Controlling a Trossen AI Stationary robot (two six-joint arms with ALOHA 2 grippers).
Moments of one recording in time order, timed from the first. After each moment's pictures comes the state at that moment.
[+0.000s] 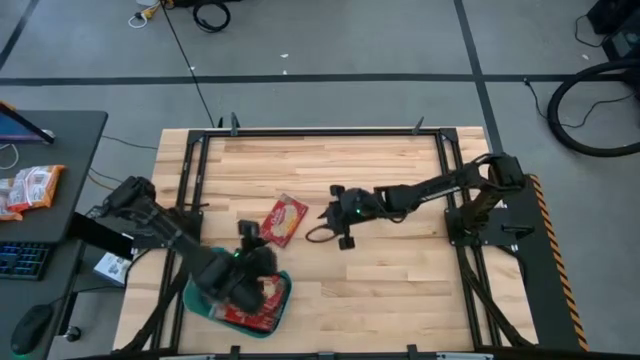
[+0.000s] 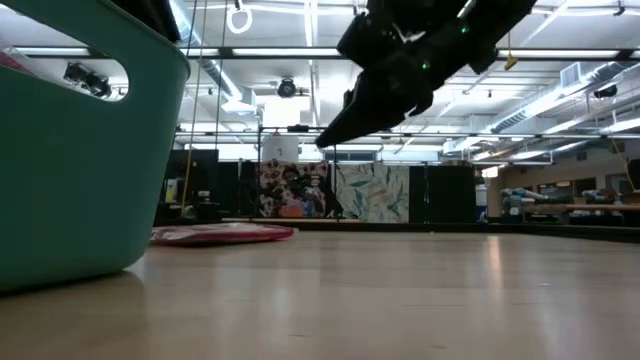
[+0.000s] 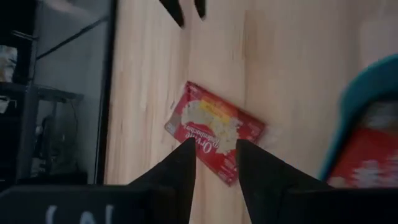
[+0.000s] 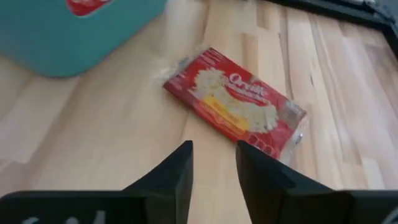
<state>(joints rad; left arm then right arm) -0.70 1.65 1.42 -1.29 -0.81 -0.58 0.05 1.68 0.96 0.10 0.03 -0.20</state>
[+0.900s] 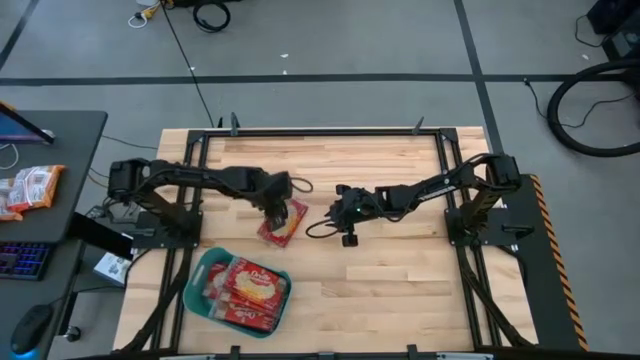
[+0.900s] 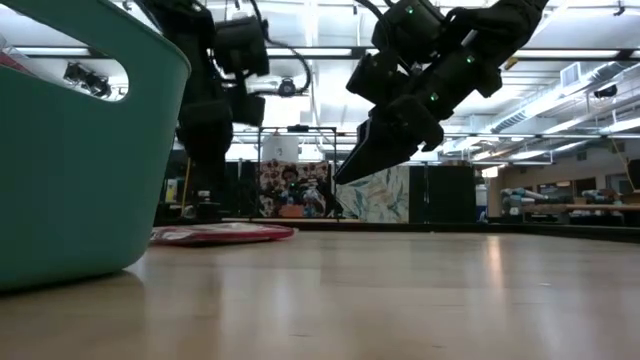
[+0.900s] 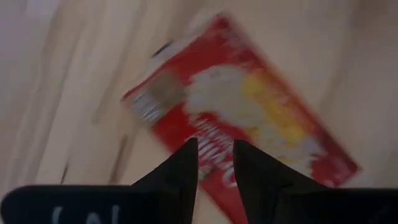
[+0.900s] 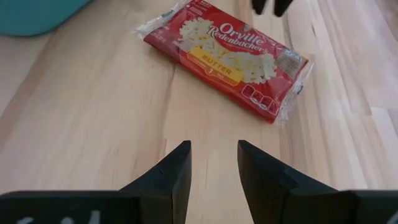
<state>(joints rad) 0.14 1.54 0.94 -0.60 -0.07 -0.16 0.00 1.70 0.87 0.13 0.03 -0.16</state>
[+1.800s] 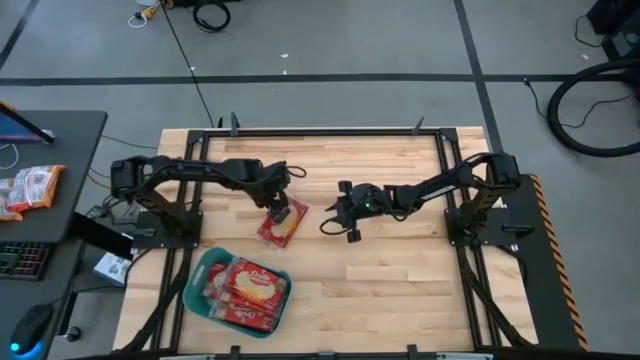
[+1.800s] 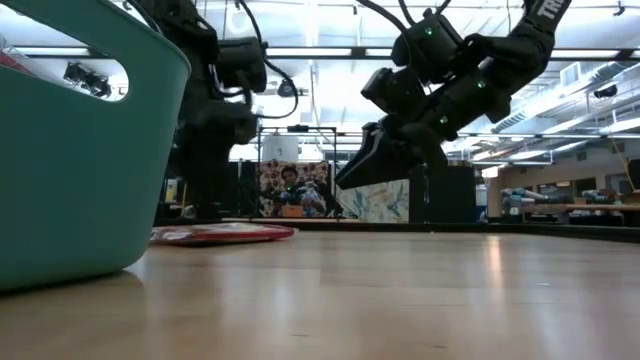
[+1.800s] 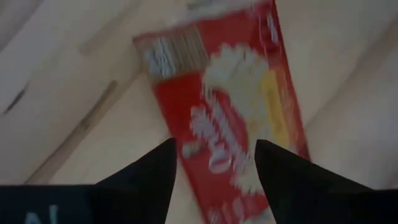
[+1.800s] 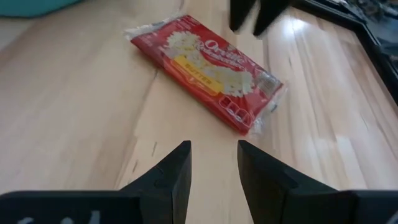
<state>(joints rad) 0.25 1.54 0.92 -0.65 0.10 -0.48 -0.05 1.70 0.73 0.42 0.01 -0.34</state>
